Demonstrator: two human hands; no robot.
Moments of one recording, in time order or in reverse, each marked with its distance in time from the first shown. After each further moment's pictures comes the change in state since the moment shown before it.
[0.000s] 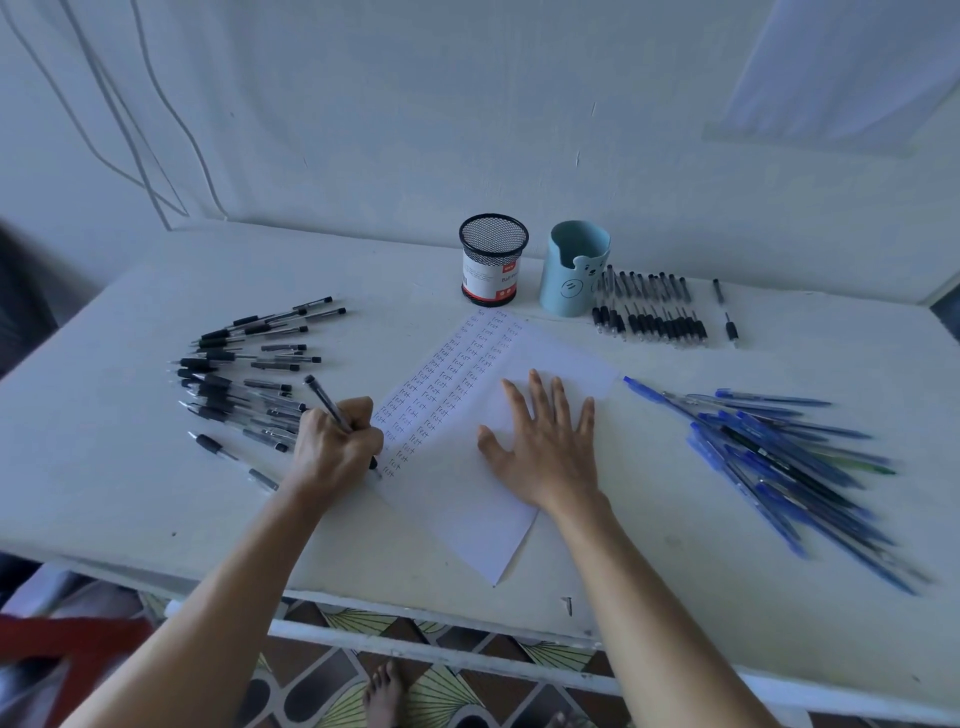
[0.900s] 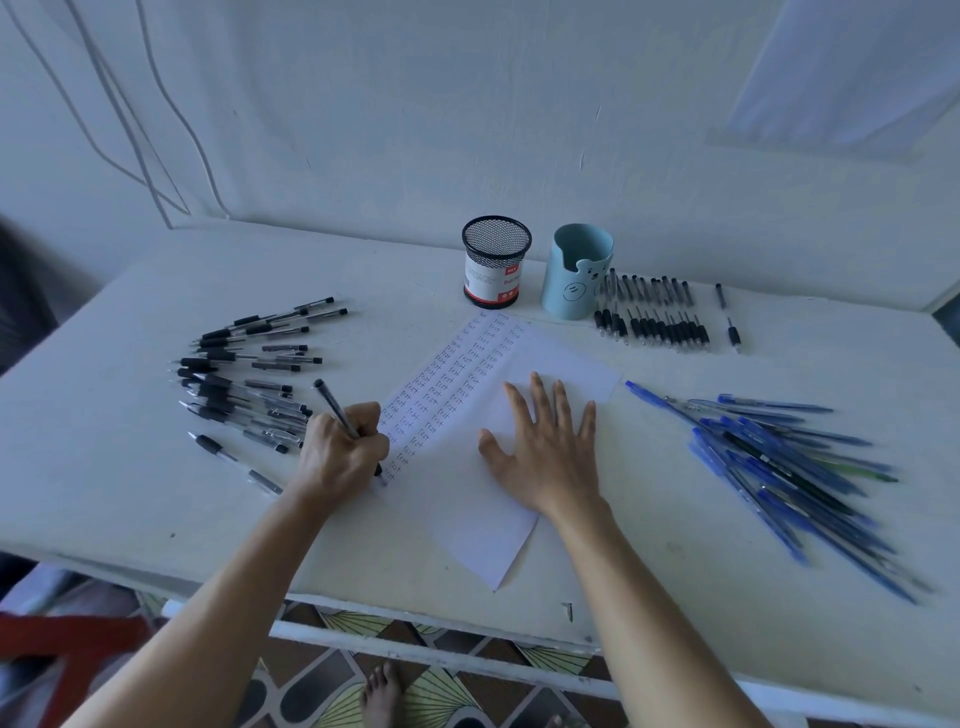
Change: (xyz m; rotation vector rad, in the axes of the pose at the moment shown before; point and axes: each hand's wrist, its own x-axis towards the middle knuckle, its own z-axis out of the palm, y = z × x) left_hand -0.003 -0.002 0.003 -0.011 -0.033 0.029; right_hand 0.000 0.000 0.000 0.003 0.001 0.002
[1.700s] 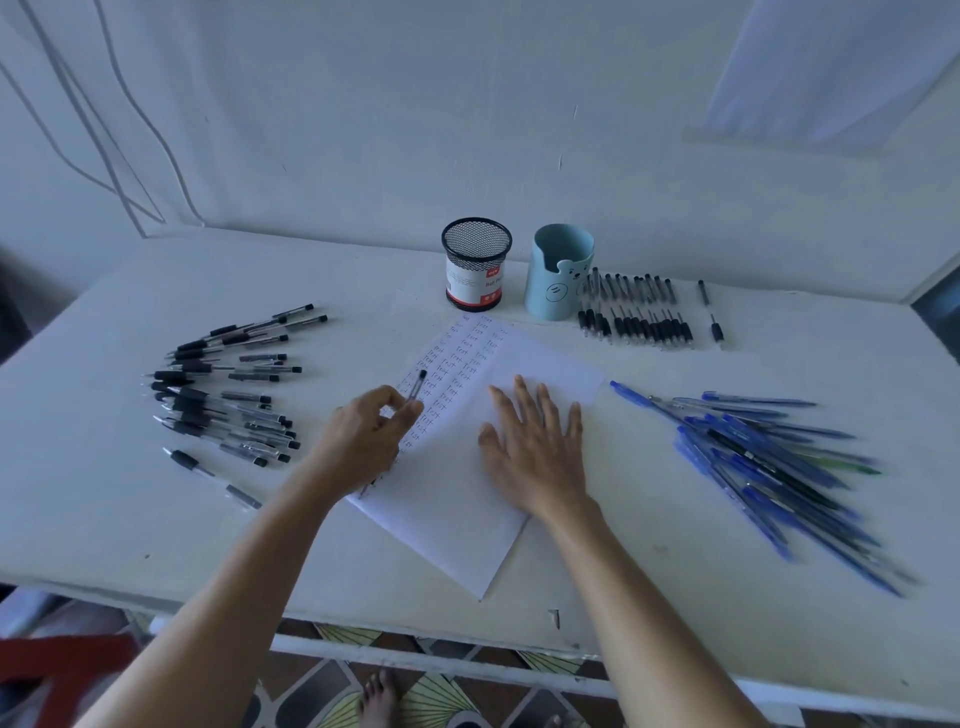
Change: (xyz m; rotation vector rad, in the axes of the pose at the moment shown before) left_hand 0.027 0.025 0.020 0.198 -0.226 -0.110; right_hand 0.002 0.003 -0.006 0.117 -0.027 0.015
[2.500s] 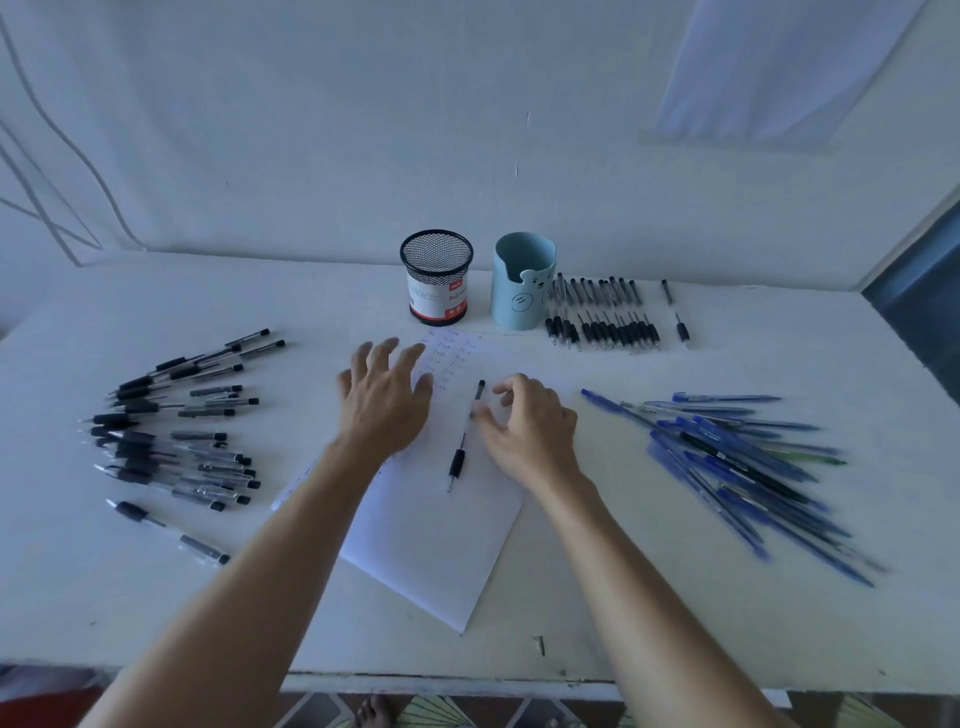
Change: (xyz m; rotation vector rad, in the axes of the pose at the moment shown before) left_hand 0.075 0.037 0.041 0.392 0.155 0.096; right_hand 0.030 0.016 -0.020 0.303 0.266 0.131
